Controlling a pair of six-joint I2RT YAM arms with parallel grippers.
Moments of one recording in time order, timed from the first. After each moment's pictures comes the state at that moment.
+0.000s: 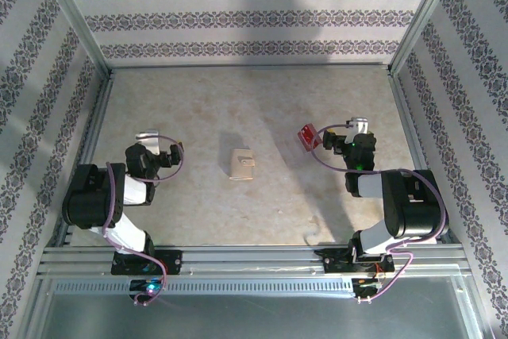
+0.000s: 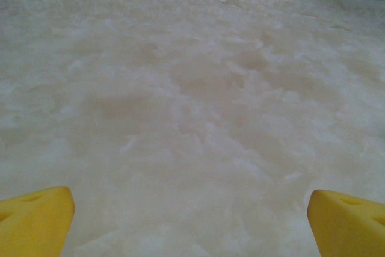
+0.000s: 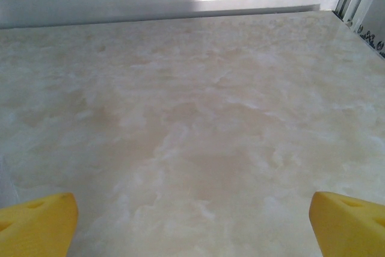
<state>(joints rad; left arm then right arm) 0.11 1.61 0.29 0.96 0.17 -0.05 0.00 1.52 0.37 0.81 0.03 0.07</state>
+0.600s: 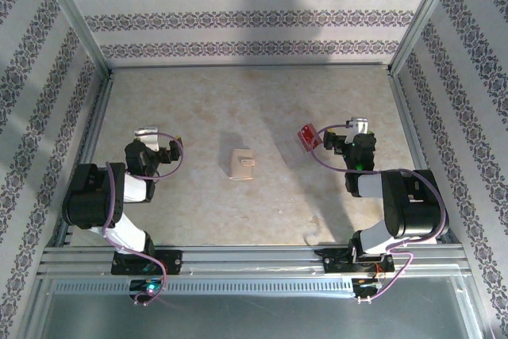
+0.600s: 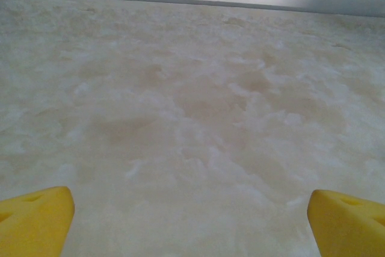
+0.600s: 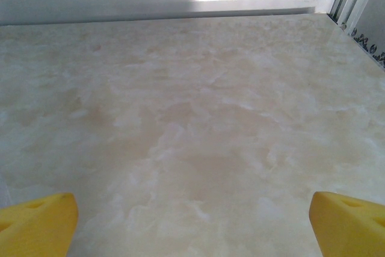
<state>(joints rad) 0.10 1.61 0.32 0.97 0.16 -0.05 0.00 1.52 0.37 0.81 0.04 0.05</state>
